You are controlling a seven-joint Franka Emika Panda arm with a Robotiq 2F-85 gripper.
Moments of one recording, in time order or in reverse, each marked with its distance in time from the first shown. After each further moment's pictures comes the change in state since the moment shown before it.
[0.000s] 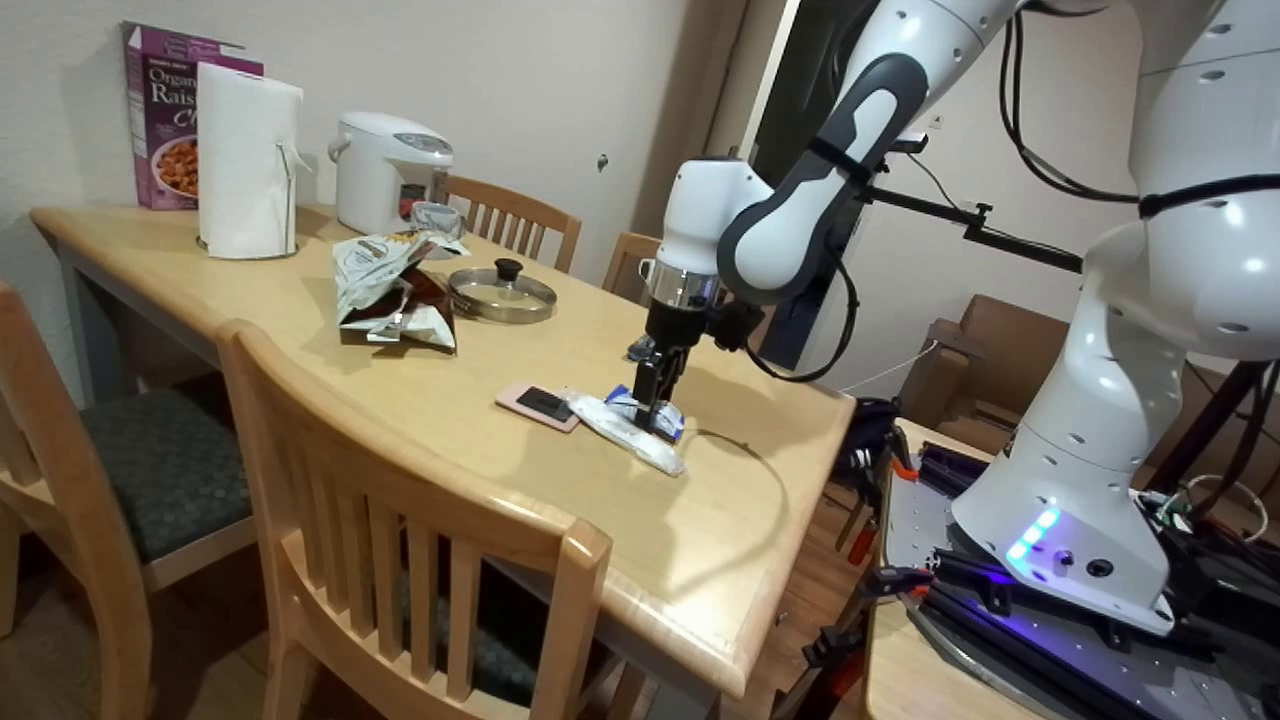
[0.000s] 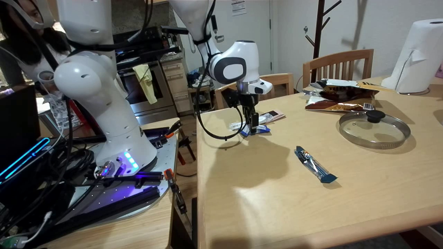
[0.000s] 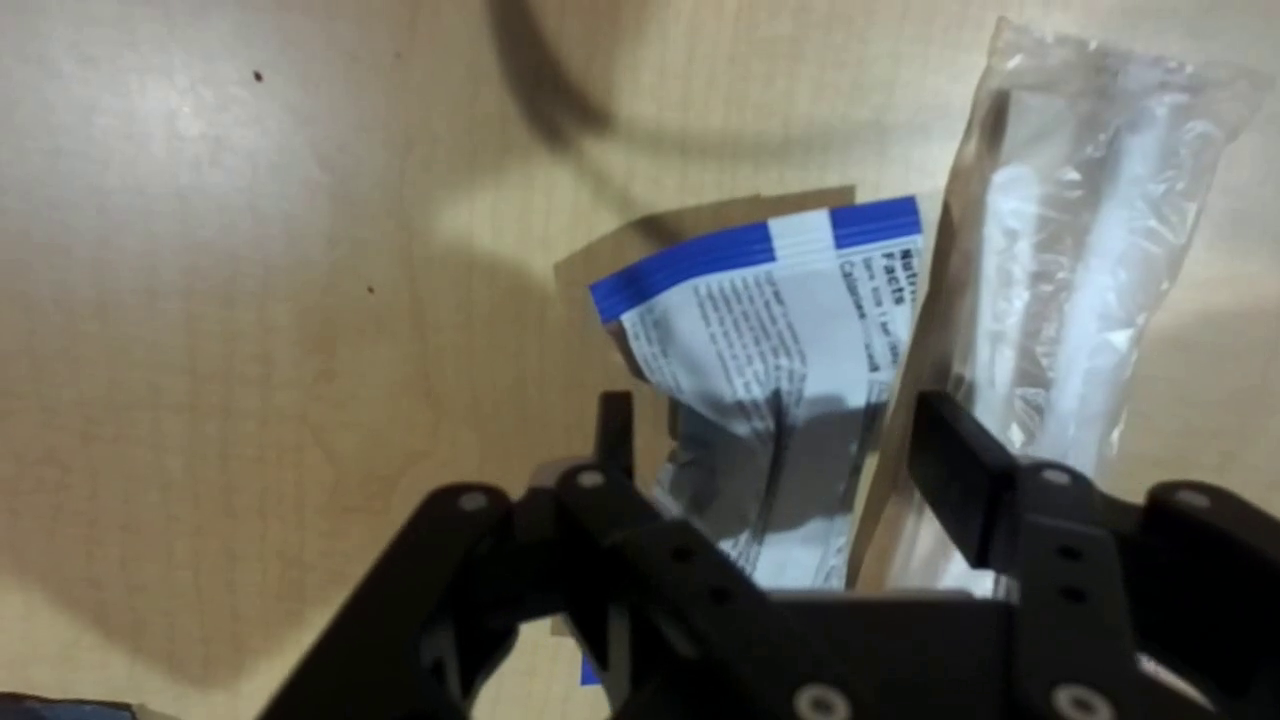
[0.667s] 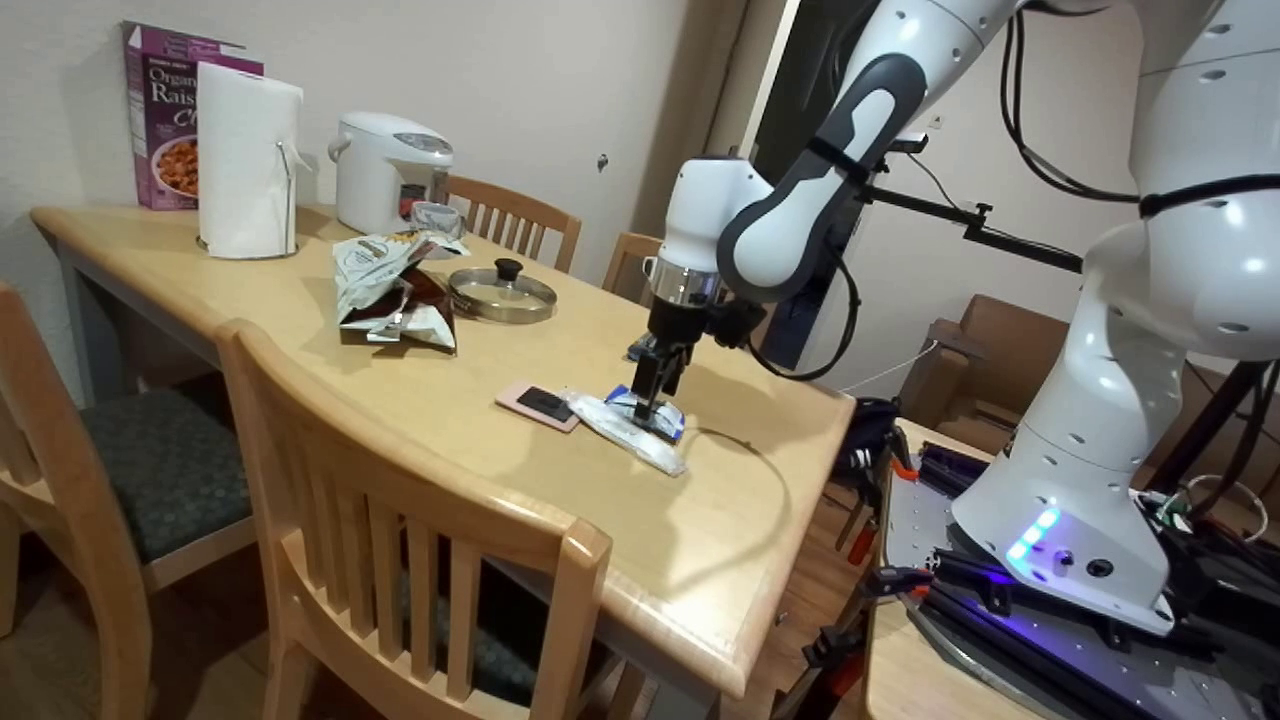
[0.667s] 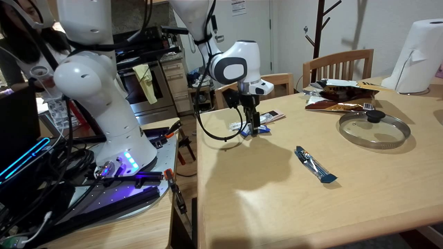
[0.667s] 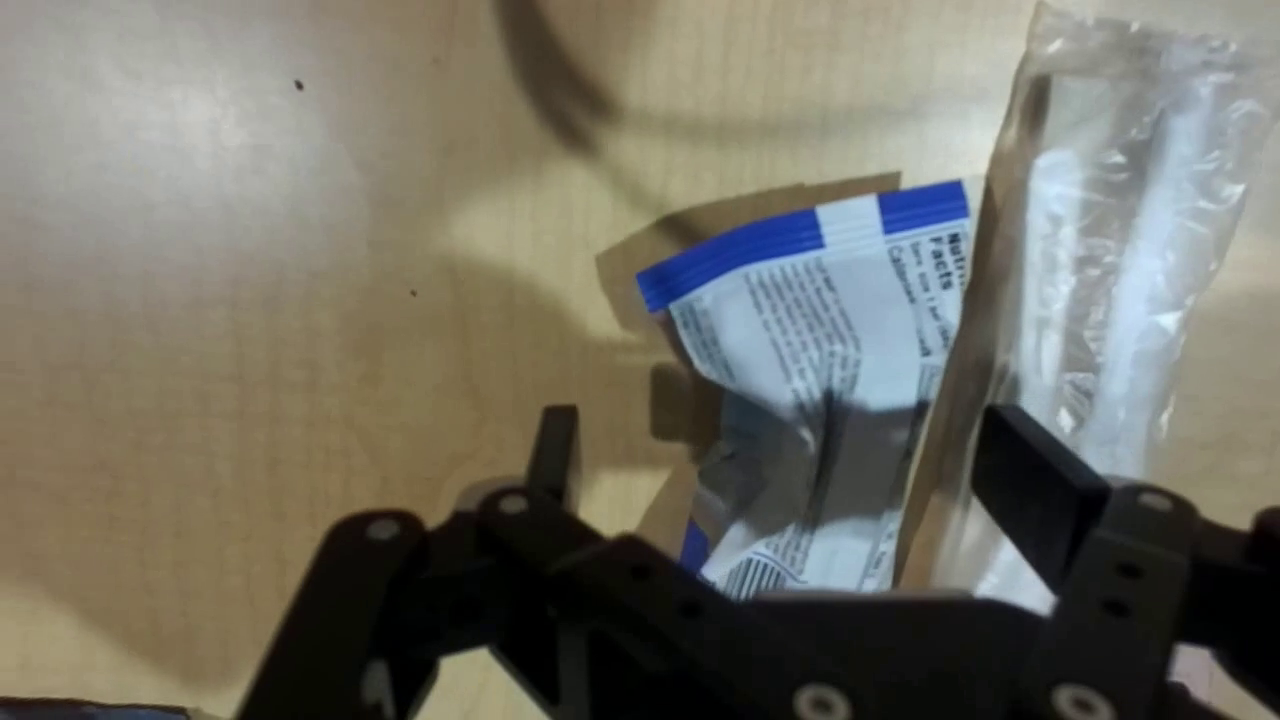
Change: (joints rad) arm 0.000 -0.003 -0.020 0.000 0.002 -0.001 0.012
